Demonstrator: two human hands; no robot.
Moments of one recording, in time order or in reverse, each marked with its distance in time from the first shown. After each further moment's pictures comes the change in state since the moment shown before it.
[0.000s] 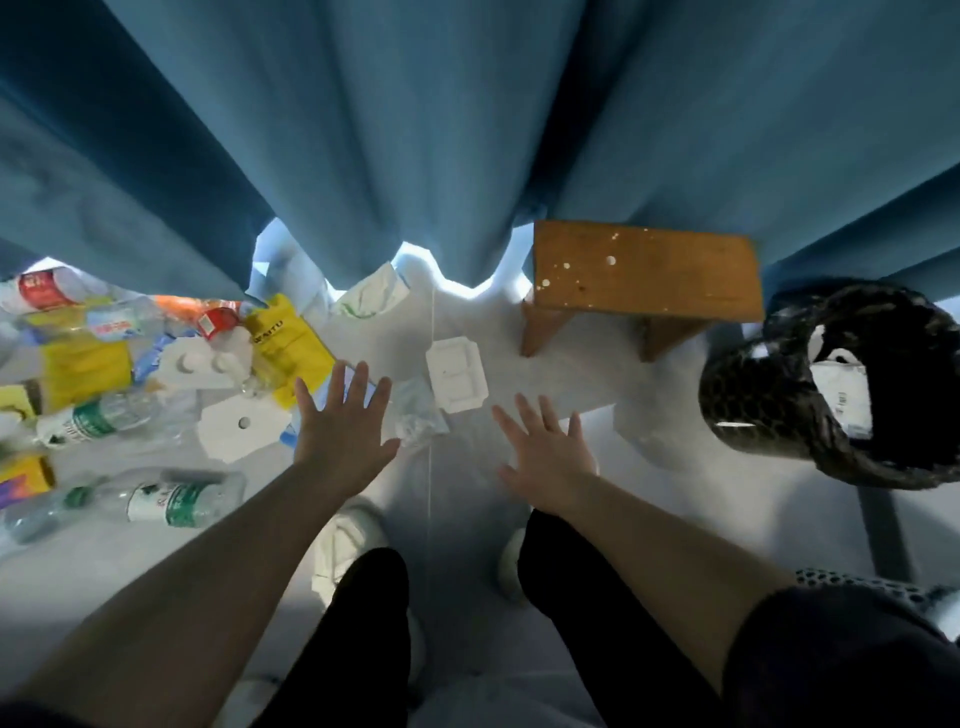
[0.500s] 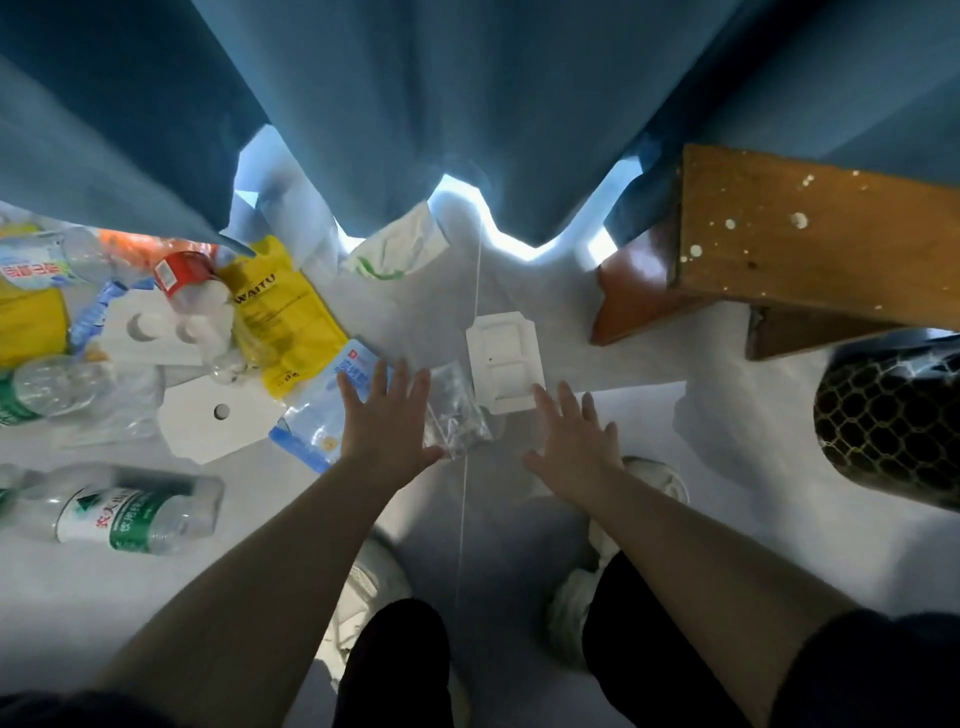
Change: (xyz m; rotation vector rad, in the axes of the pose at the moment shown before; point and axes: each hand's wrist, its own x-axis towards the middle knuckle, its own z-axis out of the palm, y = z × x) left_hand 0.102 0.003 0.130 -0.103 -0.059 -0.015; right_hand 0.133 -0.024 0.062 0.166 -0.052 0.175
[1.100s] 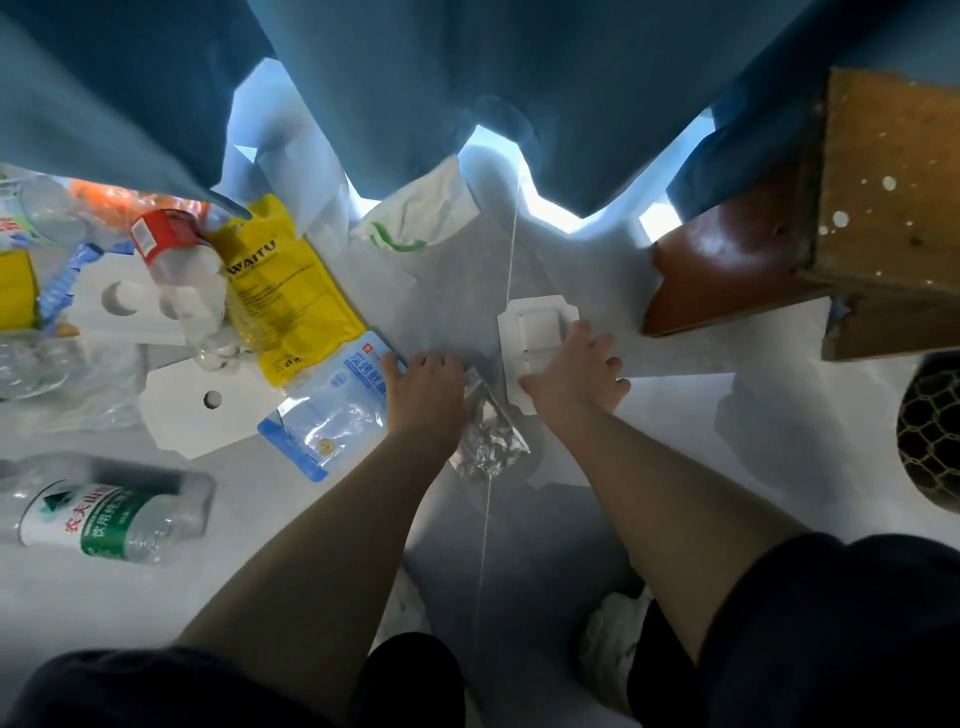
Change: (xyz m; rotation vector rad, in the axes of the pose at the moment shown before) left_hand 0.058 0.020 0.033 -0.201 0.031 -0.098; right_hand 0.091 -0.051 -0.002 0.246 0.235 0.387
